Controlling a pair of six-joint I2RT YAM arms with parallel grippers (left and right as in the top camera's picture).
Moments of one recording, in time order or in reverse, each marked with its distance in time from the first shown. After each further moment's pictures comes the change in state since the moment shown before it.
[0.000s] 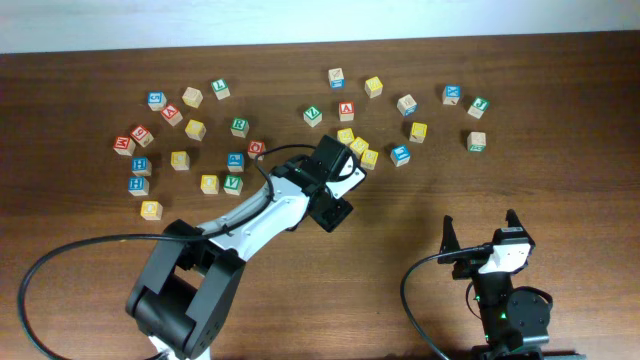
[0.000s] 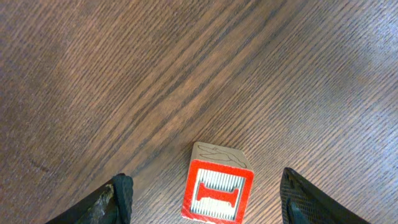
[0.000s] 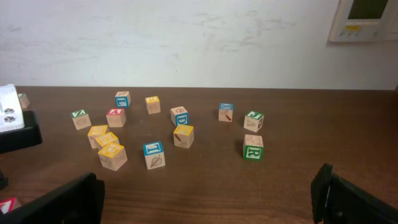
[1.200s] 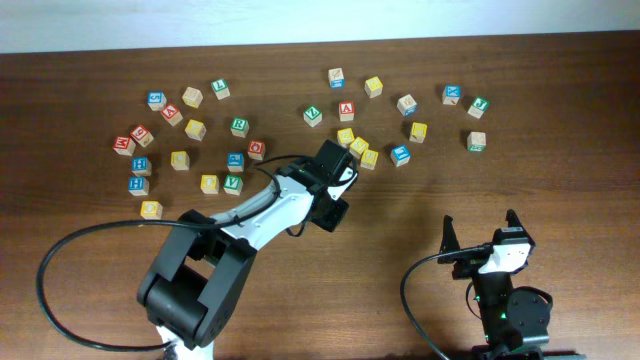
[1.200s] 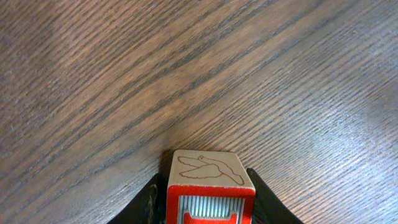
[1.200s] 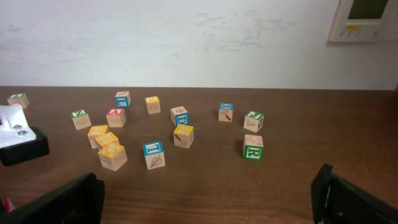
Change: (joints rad) left arm 0.000 0.062 0.000 -0.011 0.003 -0.210; right arm 0.000 0.000 0.000 0.000 0.000 0.000
